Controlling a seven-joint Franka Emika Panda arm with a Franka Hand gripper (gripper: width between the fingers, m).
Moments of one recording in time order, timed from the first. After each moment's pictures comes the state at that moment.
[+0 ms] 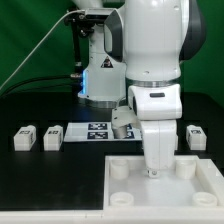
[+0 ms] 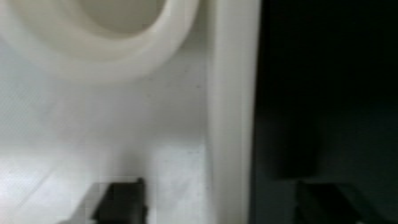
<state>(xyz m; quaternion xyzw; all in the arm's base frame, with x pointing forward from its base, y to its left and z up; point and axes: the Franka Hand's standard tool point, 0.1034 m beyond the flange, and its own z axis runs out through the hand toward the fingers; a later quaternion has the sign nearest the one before) 0.491 0.066 0.006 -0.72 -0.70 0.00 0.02</state>
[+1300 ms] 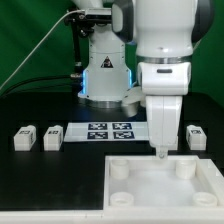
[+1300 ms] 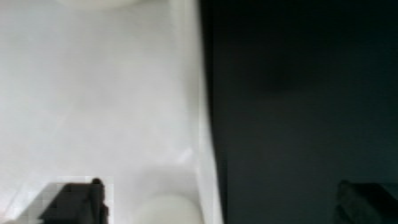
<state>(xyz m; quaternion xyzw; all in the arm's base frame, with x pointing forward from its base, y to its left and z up) 0.485 0.089 0.046 -0.77 -0.63 0.00 0.01</state>
